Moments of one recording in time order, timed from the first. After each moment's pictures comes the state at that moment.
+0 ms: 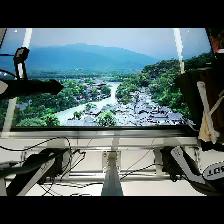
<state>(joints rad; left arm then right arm) 0.11 -0.89 0.91 1.09 -1.11 -1.19 -0.95 -0.95 1.80 -1.62 1.55 2.08</state>
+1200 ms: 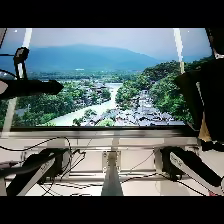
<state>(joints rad) 0.11 -0.89 0.91 1.09 -1.11 -1.19 0.03 -1.02 1.71 -1.55 1.41 1.62</state>
